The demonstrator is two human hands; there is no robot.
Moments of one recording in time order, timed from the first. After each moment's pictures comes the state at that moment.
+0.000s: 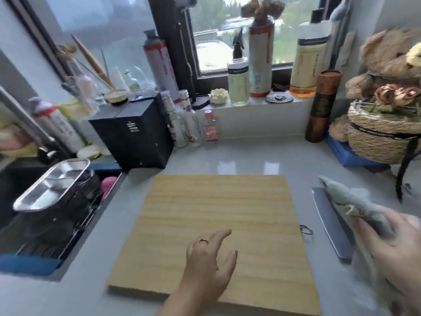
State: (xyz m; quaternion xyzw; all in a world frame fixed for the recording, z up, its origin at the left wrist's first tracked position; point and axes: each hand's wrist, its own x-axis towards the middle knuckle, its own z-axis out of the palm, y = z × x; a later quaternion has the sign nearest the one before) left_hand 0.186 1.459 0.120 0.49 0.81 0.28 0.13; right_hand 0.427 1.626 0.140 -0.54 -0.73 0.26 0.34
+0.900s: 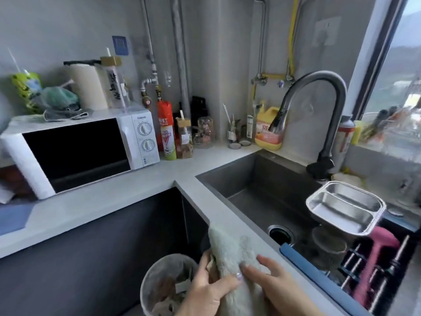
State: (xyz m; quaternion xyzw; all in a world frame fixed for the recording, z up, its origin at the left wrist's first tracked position) left_hand -0.131 0.991 0.146 -0.01 0.57 0.81 0.17; right_hand -0.124 1.139 0.152 -0.18 -0.70 0.69 -0.10
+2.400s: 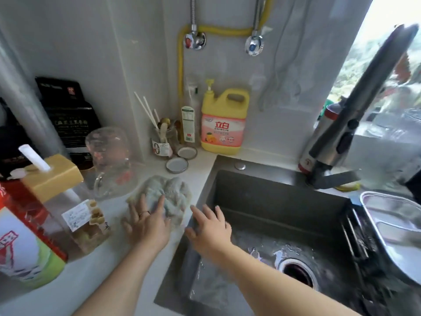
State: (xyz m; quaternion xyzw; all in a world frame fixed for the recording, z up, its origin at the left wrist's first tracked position) left_hand -0.739 1.021 0.063 0.20 0.96 0.16 0.05; right_hand -0.633 1.117 0.067 -0.29 -0.91 0.28 -0.01
